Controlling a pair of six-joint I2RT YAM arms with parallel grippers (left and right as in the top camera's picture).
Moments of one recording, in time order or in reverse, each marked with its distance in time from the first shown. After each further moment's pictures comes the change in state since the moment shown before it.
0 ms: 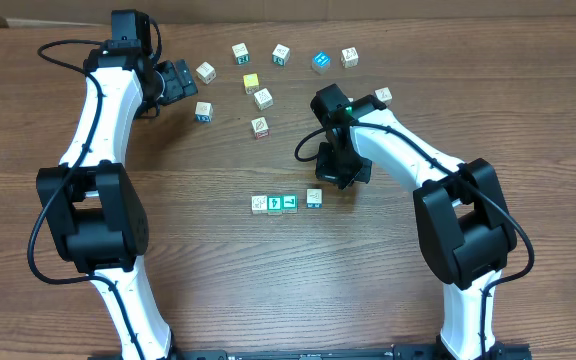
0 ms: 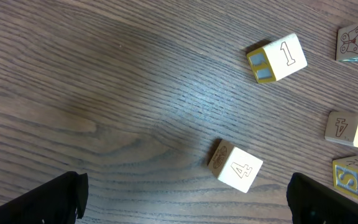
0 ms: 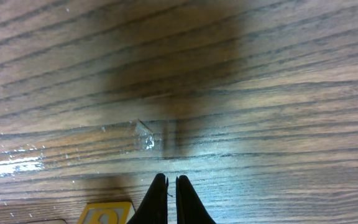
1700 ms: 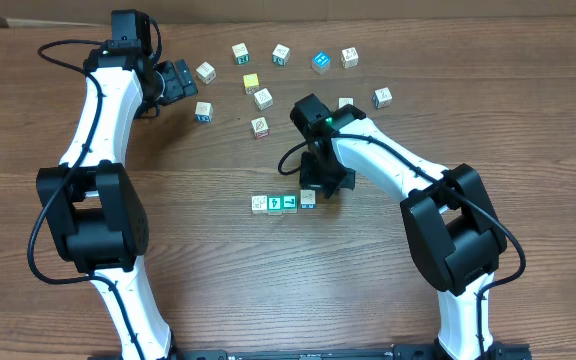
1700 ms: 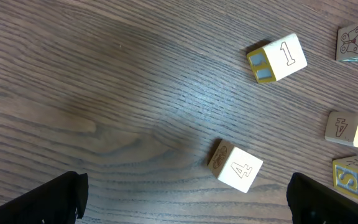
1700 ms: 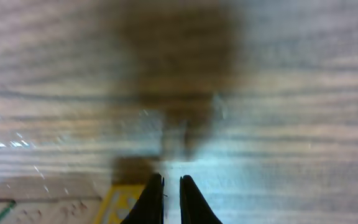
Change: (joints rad) left arm 0.000 0.000 0.000 0.000 0.000 0.000; right arm 0.082 0.000 -0.002 0.047 -0.002 0.000
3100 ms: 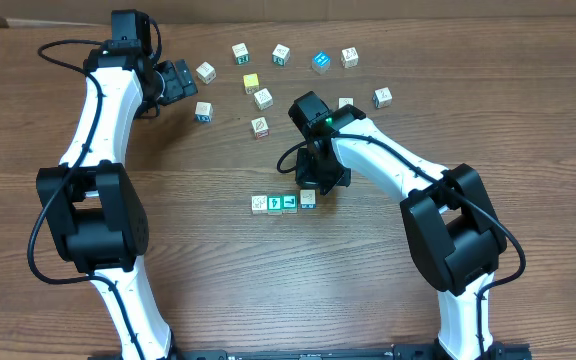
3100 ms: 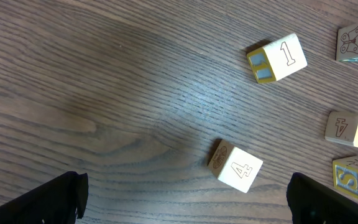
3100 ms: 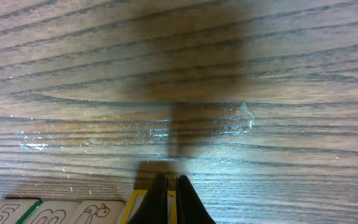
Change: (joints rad) left arm 0.000 0.000 0.000 0.000 0.000 0.000; right arm 0.003 0.000 0.000 0.024 -0.045 -0.004
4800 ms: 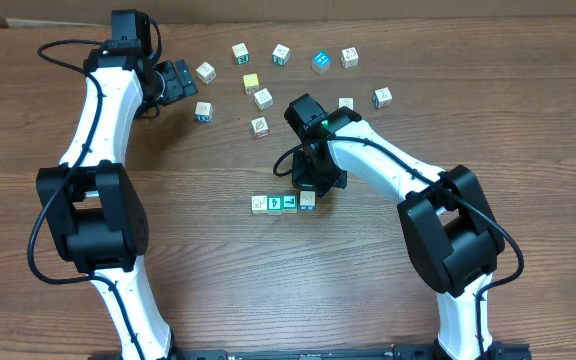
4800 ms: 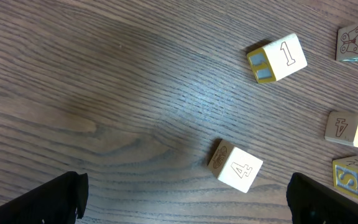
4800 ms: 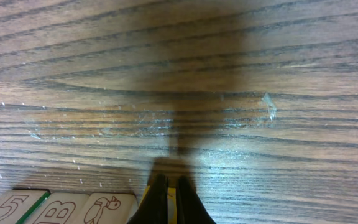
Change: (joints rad) left arm 0.000 0.000 0.000 0.000 0.000 0.000; right arm 0.017 0.000 0.000 0.005 -0.009 0.000
